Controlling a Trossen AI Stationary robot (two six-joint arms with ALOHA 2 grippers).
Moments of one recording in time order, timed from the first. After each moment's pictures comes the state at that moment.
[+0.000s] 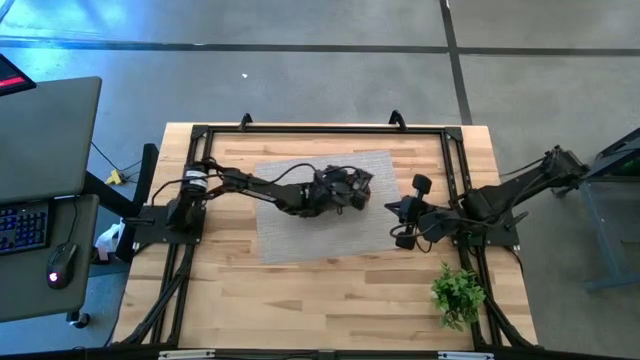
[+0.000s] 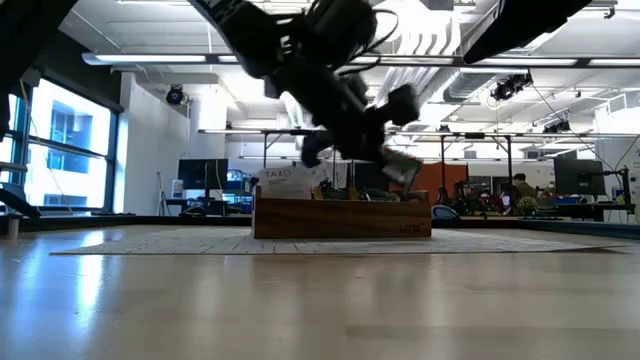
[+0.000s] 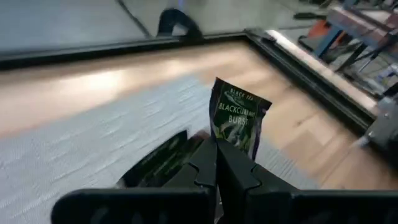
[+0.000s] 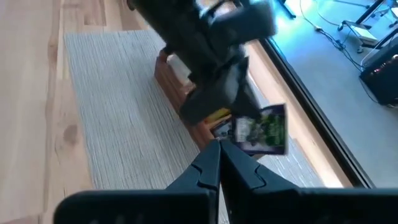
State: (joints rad) left arm 0.02 2.06 1.35 0.19 -0.68 -0.70; right arm 0.41 1.03 0.84 -0.60 0.72 0.31
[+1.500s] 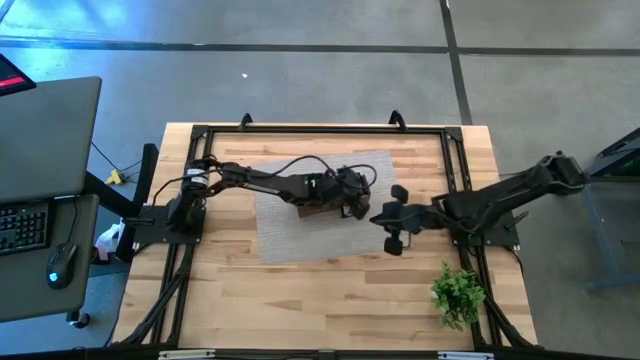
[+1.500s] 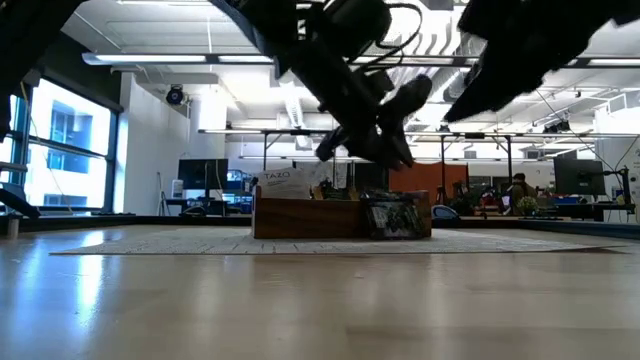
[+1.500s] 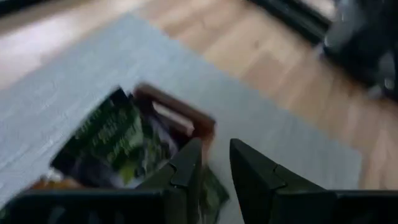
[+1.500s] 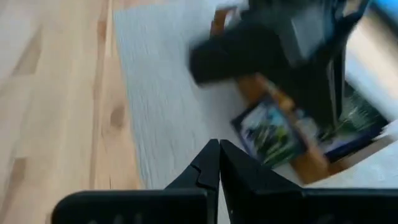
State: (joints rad) left arm 0.05 2.06 1.50 -0.10 -0.33 -0.57; right arm 0.24 1.13 0.62 -0.19 0.34 0.26
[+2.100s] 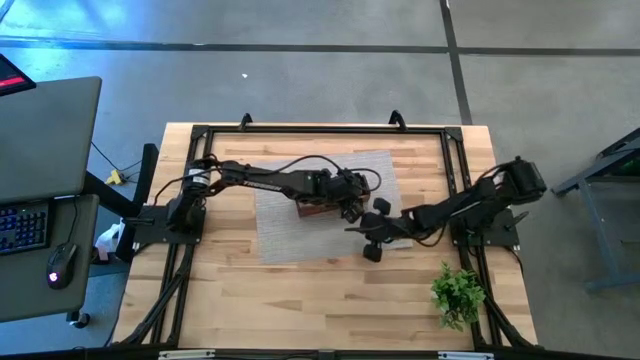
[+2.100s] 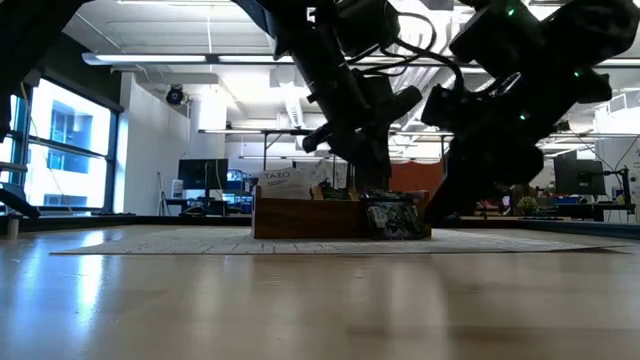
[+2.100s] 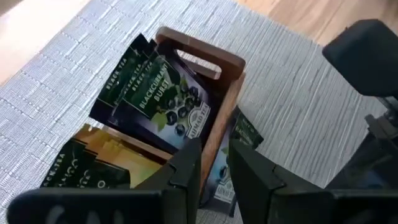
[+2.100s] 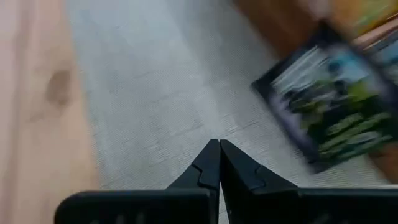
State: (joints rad) left arm 0.05 2.06 1.62 -0.45 -0.30 -0.52; right arm 0.20 1.57 0.57 0.18 0.30 0.33
